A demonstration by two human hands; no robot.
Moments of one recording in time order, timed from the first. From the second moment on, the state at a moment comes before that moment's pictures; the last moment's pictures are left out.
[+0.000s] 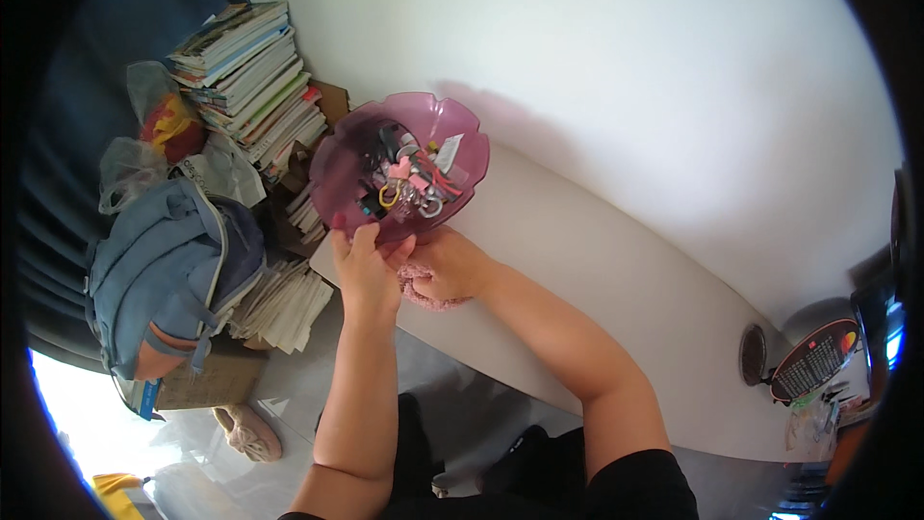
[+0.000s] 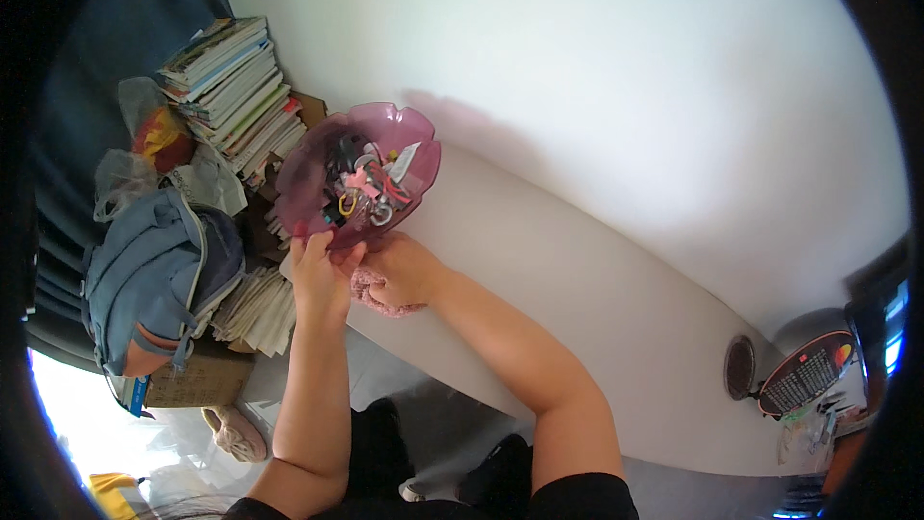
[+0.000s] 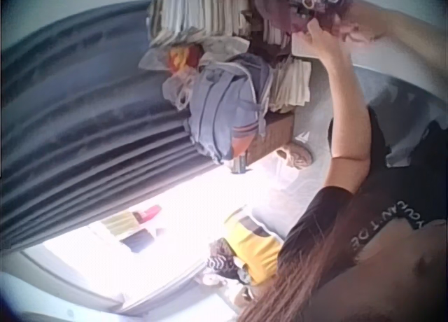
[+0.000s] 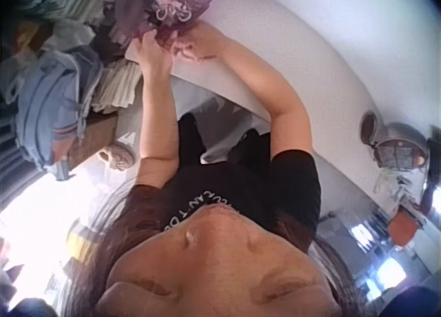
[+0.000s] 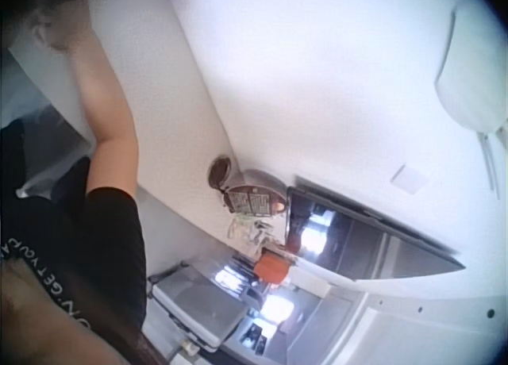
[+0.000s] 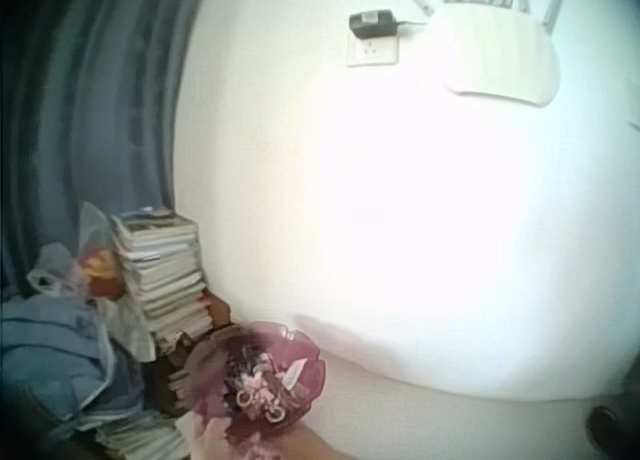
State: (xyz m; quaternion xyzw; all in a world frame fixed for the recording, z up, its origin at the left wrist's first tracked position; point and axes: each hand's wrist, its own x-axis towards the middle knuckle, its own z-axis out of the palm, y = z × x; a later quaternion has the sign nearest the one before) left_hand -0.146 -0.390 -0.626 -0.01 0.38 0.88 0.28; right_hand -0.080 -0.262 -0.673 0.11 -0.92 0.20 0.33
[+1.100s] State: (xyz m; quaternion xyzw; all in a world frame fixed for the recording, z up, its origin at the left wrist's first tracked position) left_hand -0.259 -0.420 -0.608 -0.02 0.39 0.89 0.23; right_hand -0.083 -0.392 -0.686 0.25 -0.87 0.43 0.10
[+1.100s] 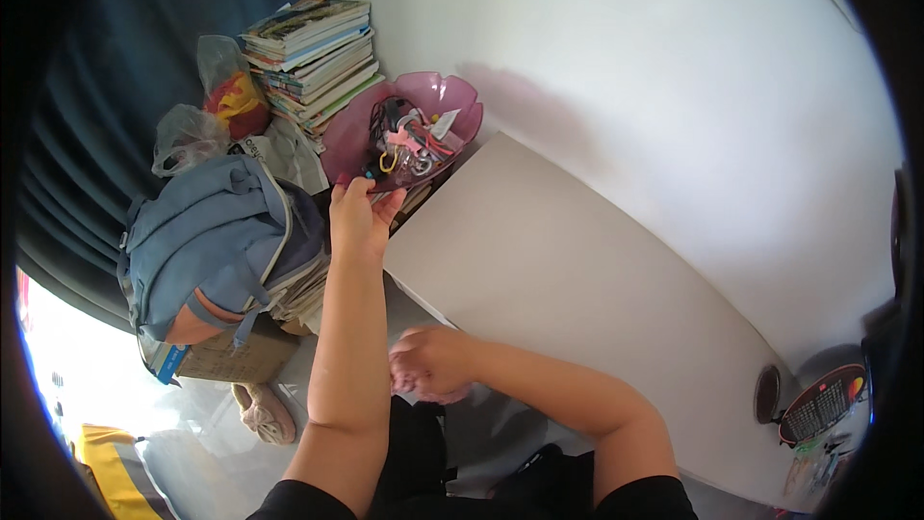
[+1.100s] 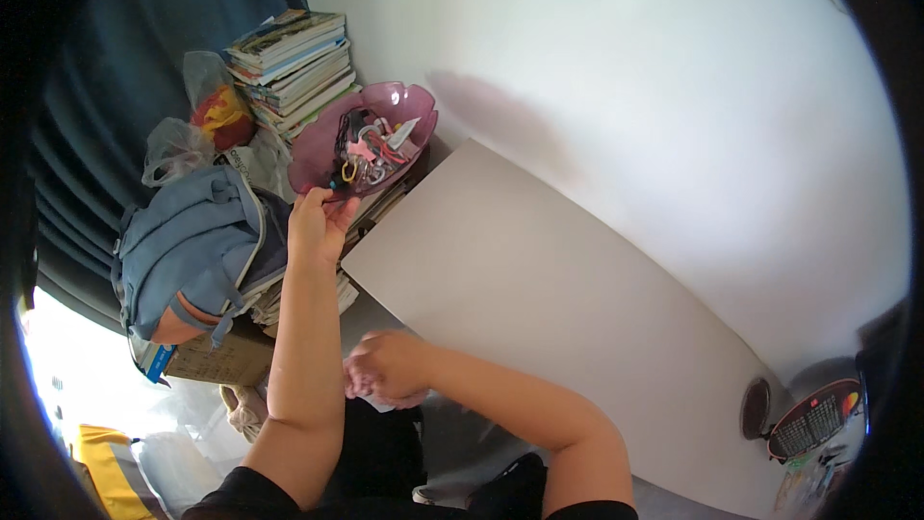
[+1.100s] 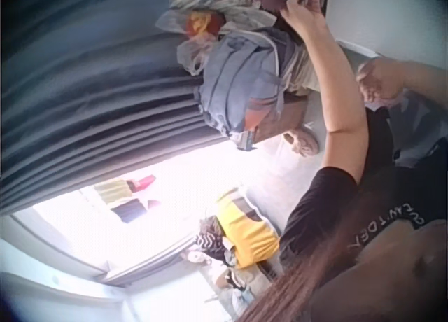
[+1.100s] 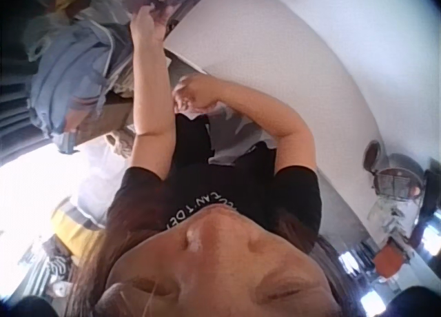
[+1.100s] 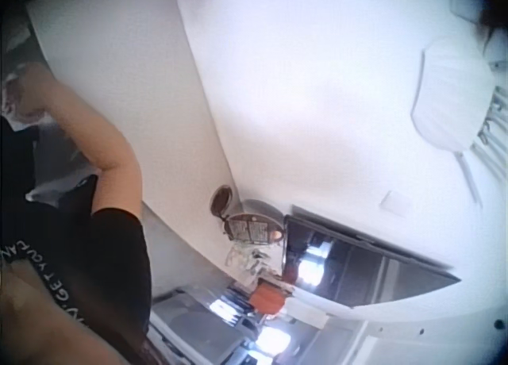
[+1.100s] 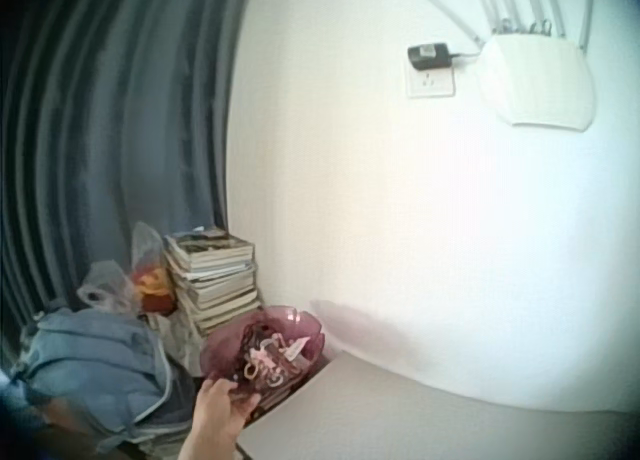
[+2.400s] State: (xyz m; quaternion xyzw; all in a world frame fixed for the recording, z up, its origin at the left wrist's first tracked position) left_hand -0.122 -0.353 -0.648 0.07 0.46 0.79 0.40; right_hand 0.099 -0.322 -0.647 -0.32 -0.85 0.05 0.41
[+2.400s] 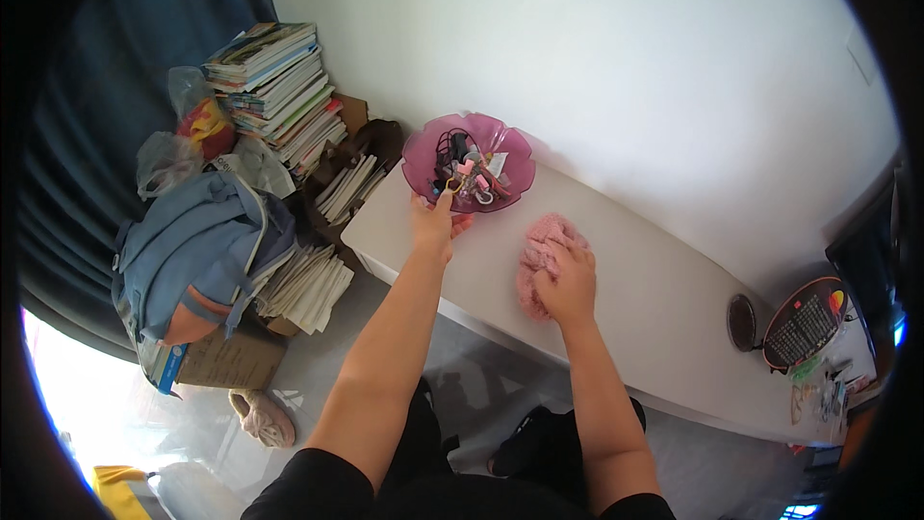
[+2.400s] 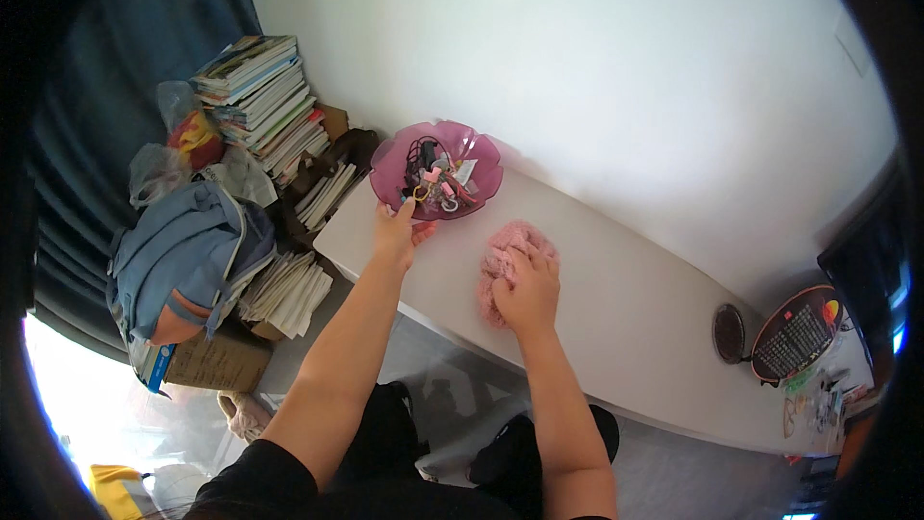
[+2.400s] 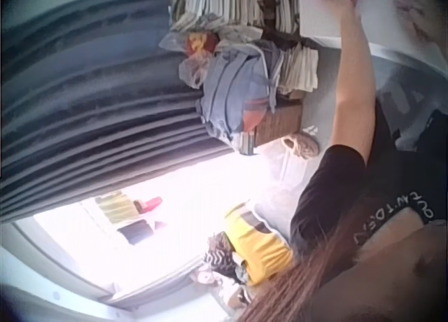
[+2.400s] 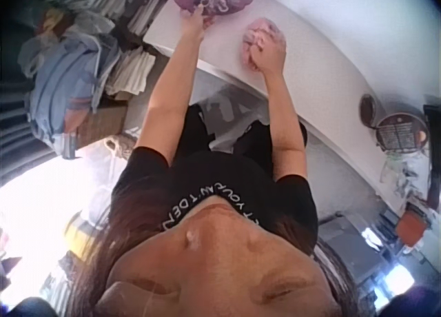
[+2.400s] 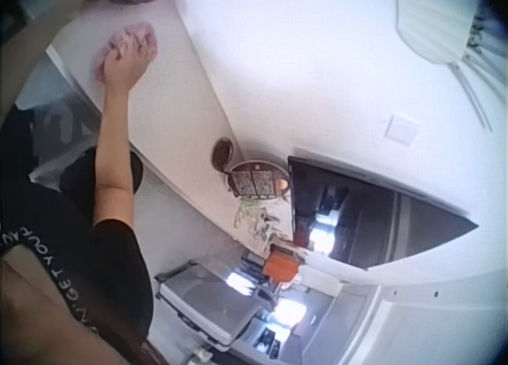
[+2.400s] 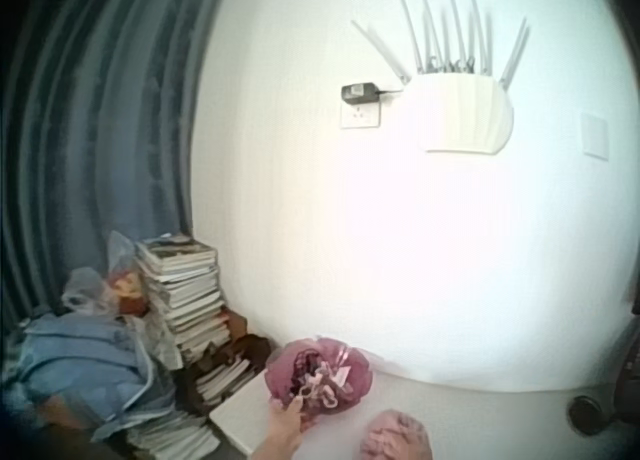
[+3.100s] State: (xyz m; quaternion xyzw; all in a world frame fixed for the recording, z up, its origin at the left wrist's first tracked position) left_hand -0.088 -0.452 -0.734 0.01 0.57 0.78 0.25; right_hand 0.037 -0.413 -0.701 -0.16 -0.94 -0.06 0.29
